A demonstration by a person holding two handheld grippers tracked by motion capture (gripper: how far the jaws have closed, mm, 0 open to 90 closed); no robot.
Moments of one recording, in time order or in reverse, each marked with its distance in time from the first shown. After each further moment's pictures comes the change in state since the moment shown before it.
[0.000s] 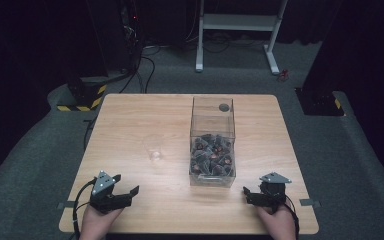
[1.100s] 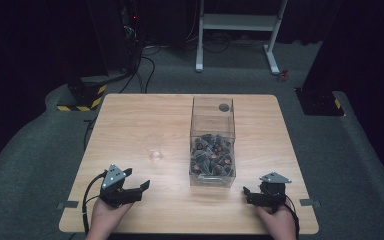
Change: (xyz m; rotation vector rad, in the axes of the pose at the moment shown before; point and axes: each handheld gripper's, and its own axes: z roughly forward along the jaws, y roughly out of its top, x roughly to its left) left arm -0.024 0.033 0.008 -0.024 -0.051 0.025; right arm 0.000 0.000 0.000 0.000 0.000 -0.001
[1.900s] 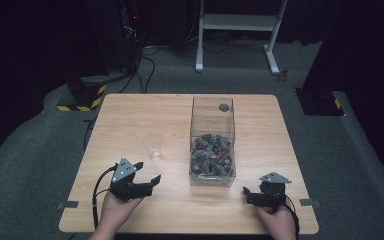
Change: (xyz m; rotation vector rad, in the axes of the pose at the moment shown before) left arm -0.019 0.027 0.014 -0.042 -0.063 0.026; right arm 0.000 0.000 0.000 0.000 0.000 0.000
